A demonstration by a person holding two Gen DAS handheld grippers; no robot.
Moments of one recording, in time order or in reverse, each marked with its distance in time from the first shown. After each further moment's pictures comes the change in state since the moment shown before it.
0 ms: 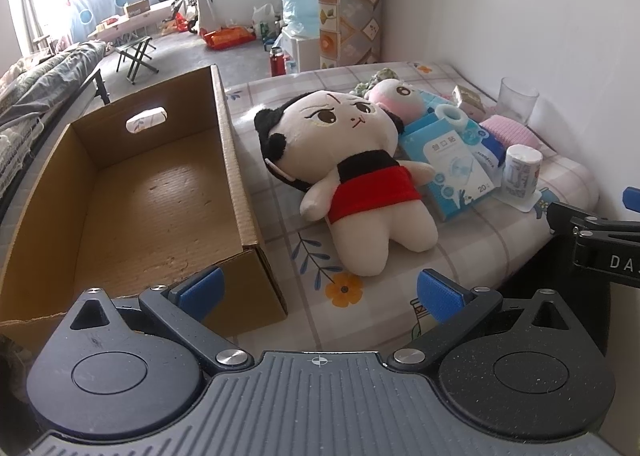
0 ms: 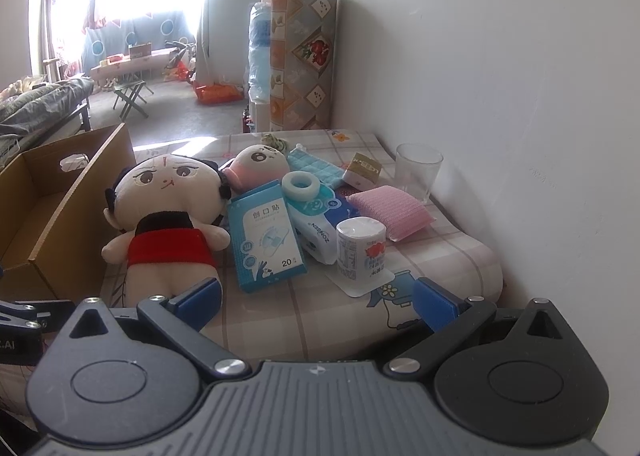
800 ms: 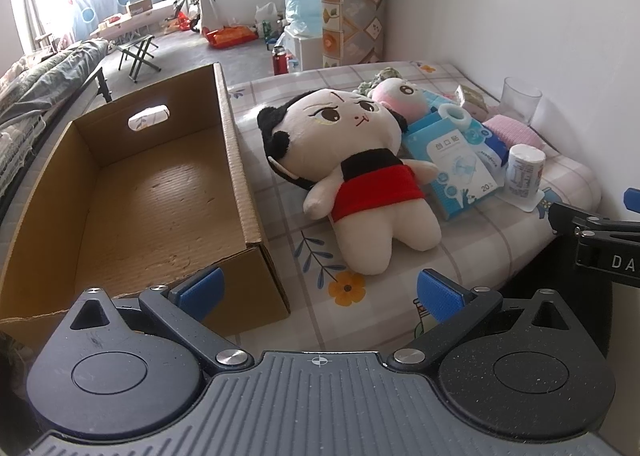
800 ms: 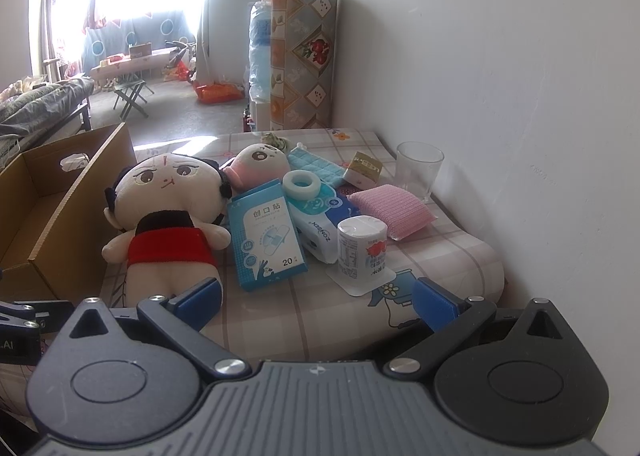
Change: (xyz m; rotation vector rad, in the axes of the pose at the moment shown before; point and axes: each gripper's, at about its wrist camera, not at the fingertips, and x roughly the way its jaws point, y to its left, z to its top) left arm 0.001 0.002 -0.001 -0.005 0.001 0.003; right arm 0.000 0.000 0.000 -0.001 0.000 0.000
